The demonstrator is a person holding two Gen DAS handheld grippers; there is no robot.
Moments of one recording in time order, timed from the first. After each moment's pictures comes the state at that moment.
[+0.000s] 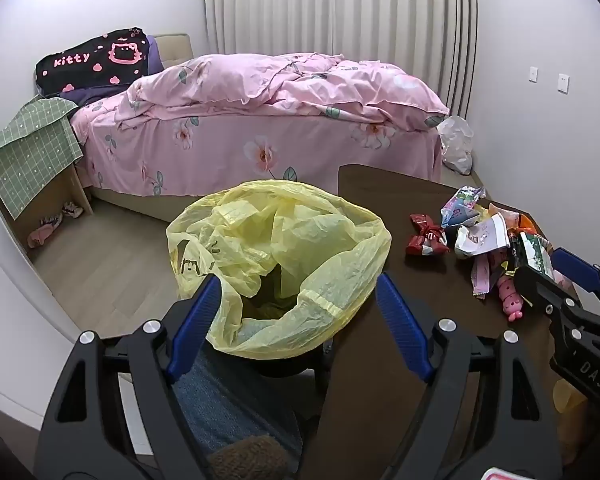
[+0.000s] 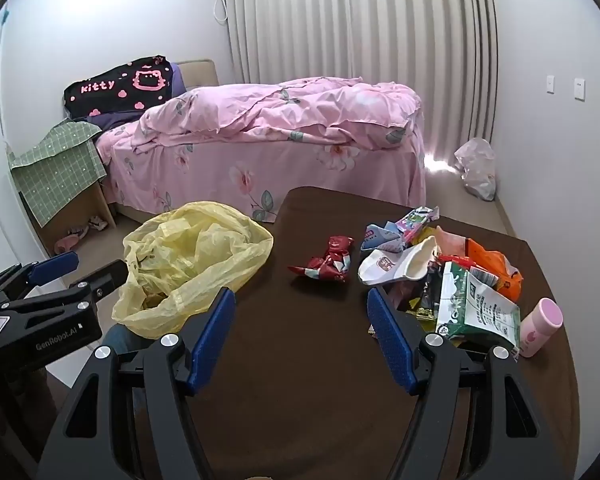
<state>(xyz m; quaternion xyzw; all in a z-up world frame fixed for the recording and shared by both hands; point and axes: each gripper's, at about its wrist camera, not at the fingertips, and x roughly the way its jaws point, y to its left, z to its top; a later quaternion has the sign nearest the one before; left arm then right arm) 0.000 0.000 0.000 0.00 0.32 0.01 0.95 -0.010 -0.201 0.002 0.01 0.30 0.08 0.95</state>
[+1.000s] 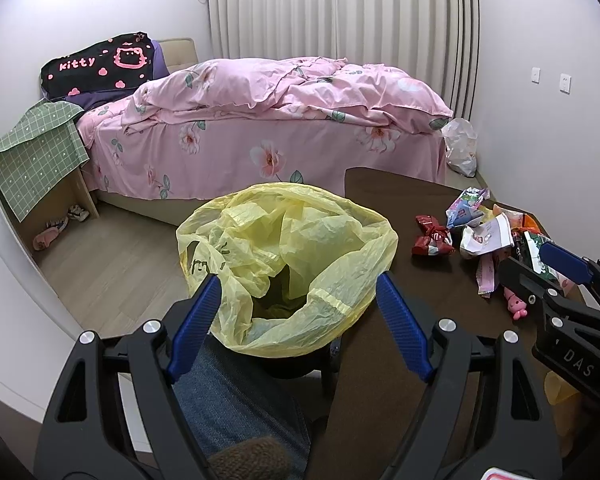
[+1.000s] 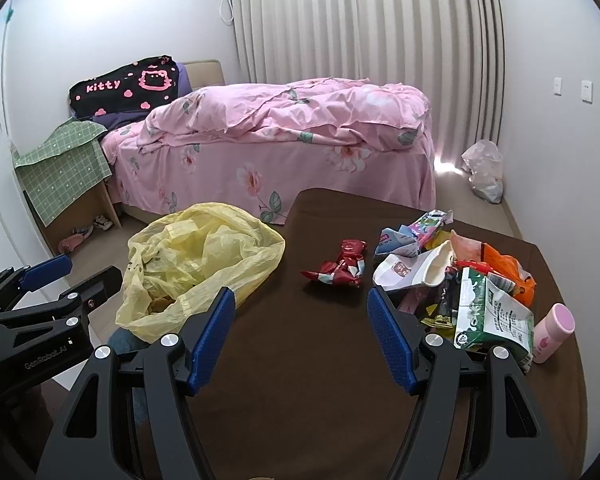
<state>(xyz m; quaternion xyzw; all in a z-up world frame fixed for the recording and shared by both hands) -0.008 0.003 0.006 0.01 0.32 0.01 0.95 0.001 -0.190 -0.004 0.00 0.30 0.09 0.95</state>
